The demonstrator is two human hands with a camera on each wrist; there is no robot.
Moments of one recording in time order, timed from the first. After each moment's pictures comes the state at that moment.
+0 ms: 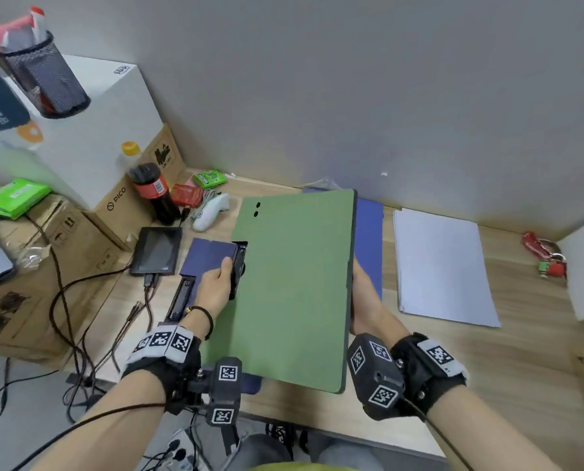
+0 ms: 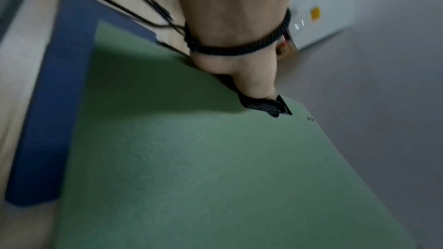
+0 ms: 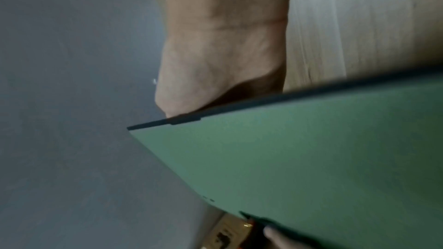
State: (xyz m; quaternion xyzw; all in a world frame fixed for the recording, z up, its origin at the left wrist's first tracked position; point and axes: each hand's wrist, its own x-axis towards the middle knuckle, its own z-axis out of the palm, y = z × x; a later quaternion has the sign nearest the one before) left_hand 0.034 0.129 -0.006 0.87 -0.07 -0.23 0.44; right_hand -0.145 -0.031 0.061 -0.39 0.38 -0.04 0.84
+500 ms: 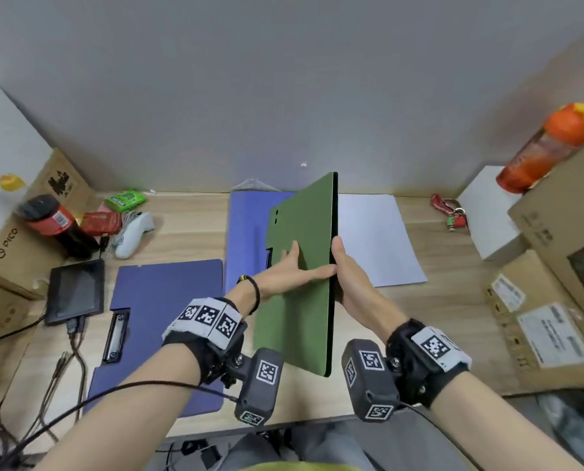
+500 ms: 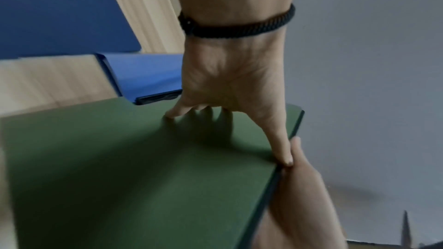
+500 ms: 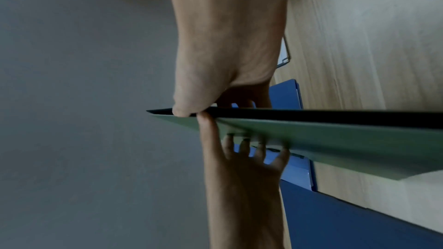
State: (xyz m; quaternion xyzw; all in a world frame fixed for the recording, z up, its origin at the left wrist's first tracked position) left_hand -0.074 -0.009 0.053 0.70 -0.36 -0.55 0.27; right_hand -0.209 -0.065 0.078 -0.50 0.43 -0.14 0.74
